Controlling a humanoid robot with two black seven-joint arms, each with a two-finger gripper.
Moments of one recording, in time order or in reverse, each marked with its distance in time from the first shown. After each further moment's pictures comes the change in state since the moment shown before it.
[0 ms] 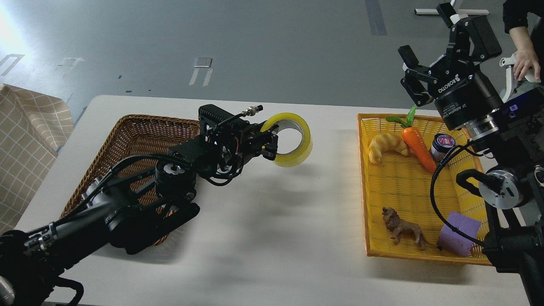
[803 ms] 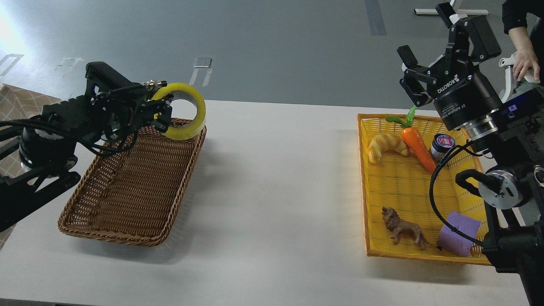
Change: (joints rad) left arm 0.050 0.558 0.008 -0.093 0.000 -0.006 -0.131; right arm 0.001 0.001 -0.002 0.001 0.002 0.003 0.000
